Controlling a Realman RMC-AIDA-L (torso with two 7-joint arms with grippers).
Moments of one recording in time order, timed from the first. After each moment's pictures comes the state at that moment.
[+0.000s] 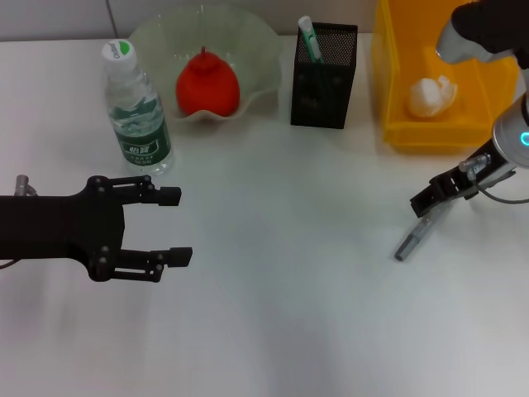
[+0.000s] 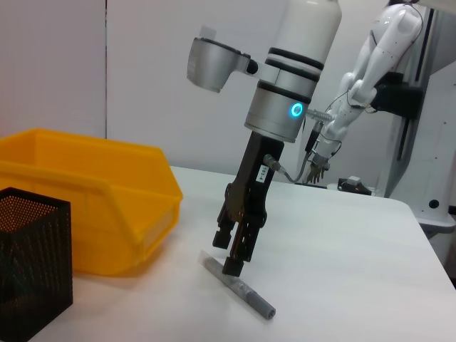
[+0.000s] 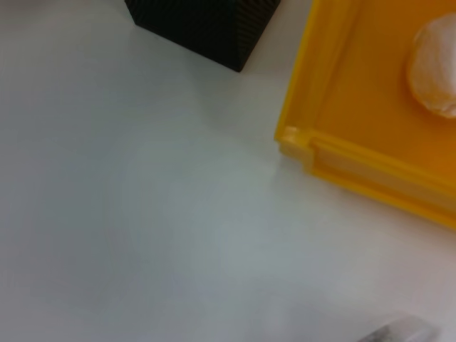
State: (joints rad) left arm -0.43 -2.03 0.76 0.79 2.00 1.82 -1.24; right arm 0.67 2.09 -1.38 -1.18 -2.79 -1.48 2.96
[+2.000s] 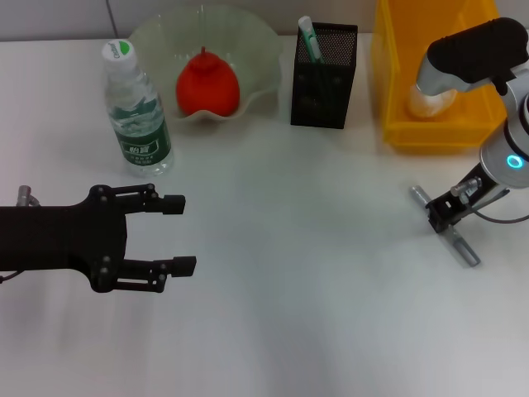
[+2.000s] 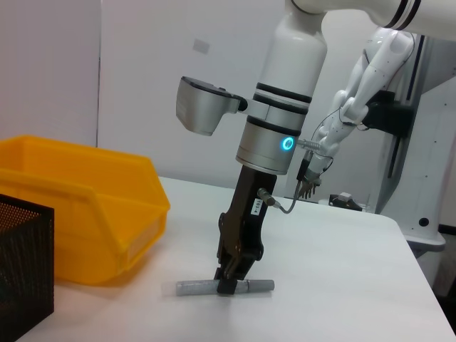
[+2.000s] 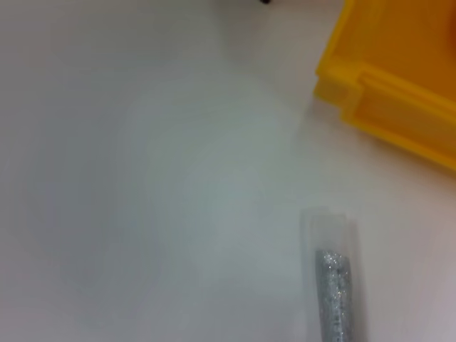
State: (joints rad) left arm -0.42 -2.04 0.75 0.79 2.00 1.85 -1.25; right arm 0.69 2.09 -1.45 -1.11 -2.80 -1.46 2.95
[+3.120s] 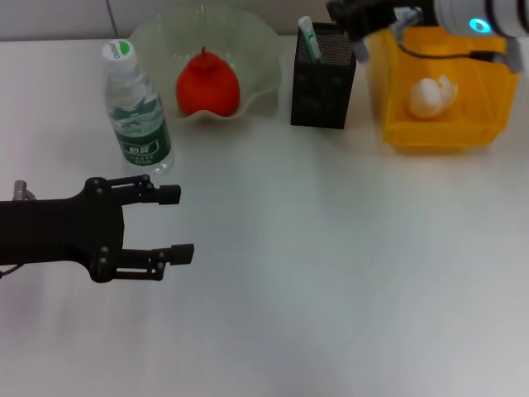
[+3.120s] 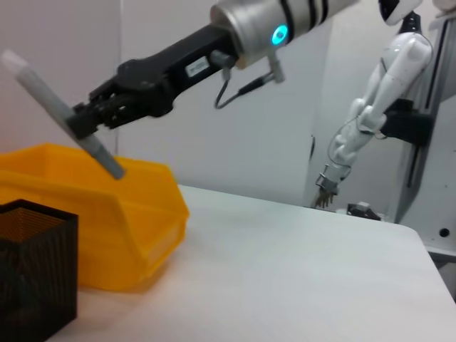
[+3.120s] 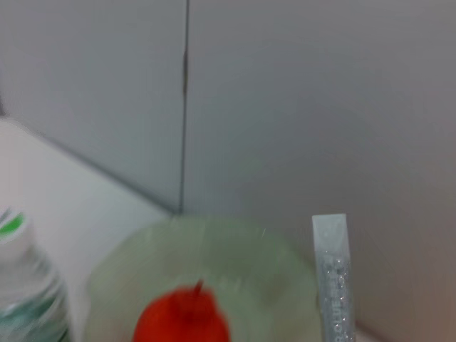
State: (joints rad) left arm -0.41 -2.04 0.73 0.79 1.99 1.84 -1.24; right arm 0.52 2.08 -1.55 -1.55 -2.55 -0.93 2.74
